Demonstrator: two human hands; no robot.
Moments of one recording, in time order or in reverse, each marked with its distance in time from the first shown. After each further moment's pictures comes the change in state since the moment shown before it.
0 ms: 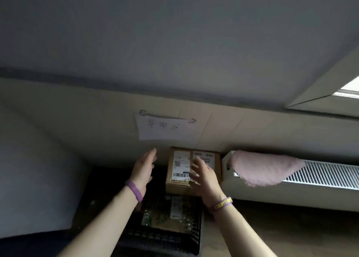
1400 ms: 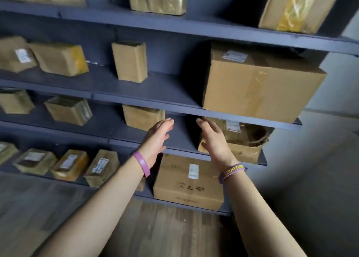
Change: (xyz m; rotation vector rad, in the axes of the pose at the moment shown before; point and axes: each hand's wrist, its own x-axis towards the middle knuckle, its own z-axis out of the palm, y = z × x) left_hand -0.740 -0.244 -0.194 -0.636 1.275 0.438; right_hand -0.636 0.234 0.129 -0.814 -1.597 -0.452
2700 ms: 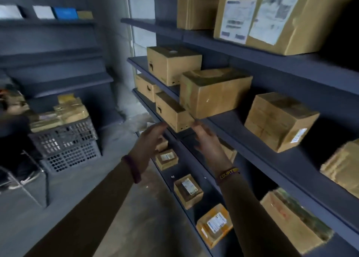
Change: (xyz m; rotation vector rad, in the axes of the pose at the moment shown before) left_hand 0.051 0.080 -0.887 -0.202 0.915 0.086; right_hand 0.154 -0.033 0.971 -0.013 -0.909 0.004
